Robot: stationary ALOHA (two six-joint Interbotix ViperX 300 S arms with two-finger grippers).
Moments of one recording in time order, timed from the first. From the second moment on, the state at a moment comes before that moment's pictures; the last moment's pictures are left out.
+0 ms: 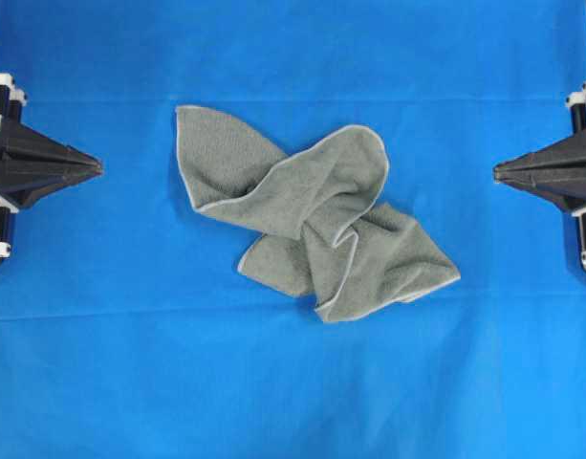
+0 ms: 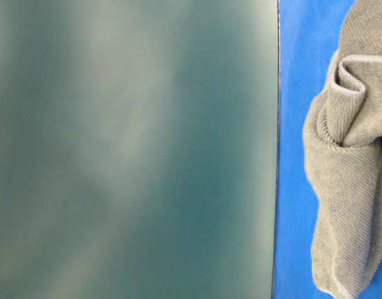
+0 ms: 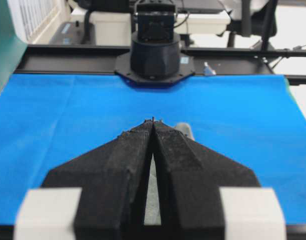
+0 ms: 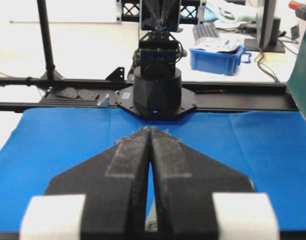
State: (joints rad) left arm 0.00 -0.97 1.18 0.00 -0.29 0.00; right arm 0.00 -0.97 1.17 0.00 -0.29 0.00
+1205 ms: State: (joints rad) left arm 0.45 -0.10 1.08 -0.04 -0.30 -0.11; right arm -0.39 0.06 0.80 -0.01 0.02 0.10
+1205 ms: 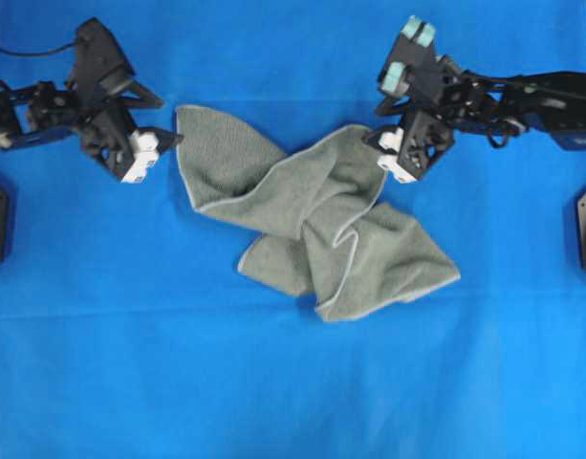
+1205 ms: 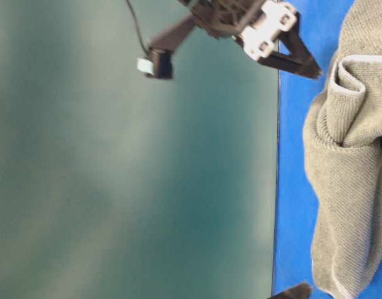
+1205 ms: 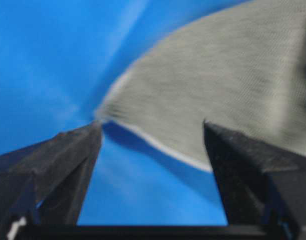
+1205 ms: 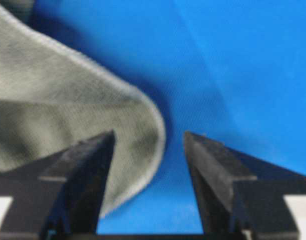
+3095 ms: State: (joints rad) left arm 0.56 -0.76 0.61 -0.03 0.09 -0.02; right arm -0.46 -0.86 0.63 -0.31 0.45 0.07
